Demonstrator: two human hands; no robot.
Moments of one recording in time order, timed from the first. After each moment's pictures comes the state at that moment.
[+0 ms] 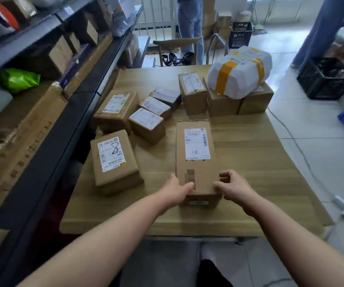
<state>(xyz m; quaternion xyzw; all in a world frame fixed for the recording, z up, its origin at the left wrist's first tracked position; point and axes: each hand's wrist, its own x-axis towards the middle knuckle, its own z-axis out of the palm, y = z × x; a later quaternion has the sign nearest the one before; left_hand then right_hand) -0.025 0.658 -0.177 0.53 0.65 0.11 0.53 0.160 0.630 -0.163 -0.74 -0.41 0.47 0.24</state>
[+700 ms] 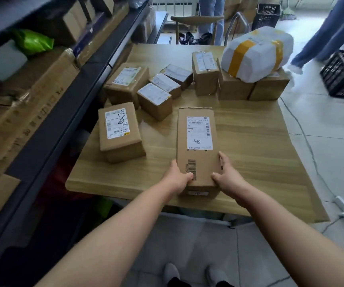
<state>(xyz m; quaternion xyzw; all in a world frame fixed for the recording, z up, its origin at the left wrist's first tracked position) -0.010 0.610 -0.187 0.45 0.69 0.16 0.54 0.155 0.600 -0.171 -0.71 -0.49 0.48 0.18</state>
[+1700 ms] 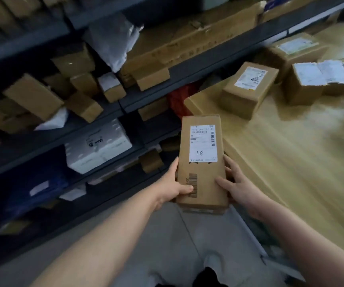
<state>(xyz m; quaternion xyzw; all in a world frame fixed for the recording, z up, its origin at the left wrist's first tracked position) -0.006 0.347 -0.149 0.08 0.76 0.41 0.49 0.125 0.504 -0.180 -0.33 -0.63 0.70 -0.03</state>
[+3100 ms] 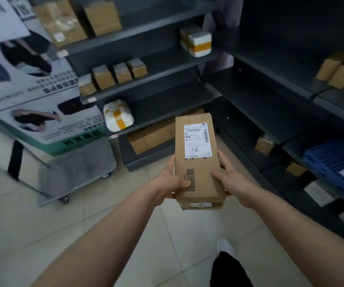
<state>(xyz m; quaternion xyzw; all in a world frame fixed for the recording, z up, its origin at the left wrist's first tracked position) 0.194 -0.420 -0.119 -0.51 0.60 0.62 0.01 0.033 -0.319 -0.148 0.29 -0.70 0.42 -0.50</state>
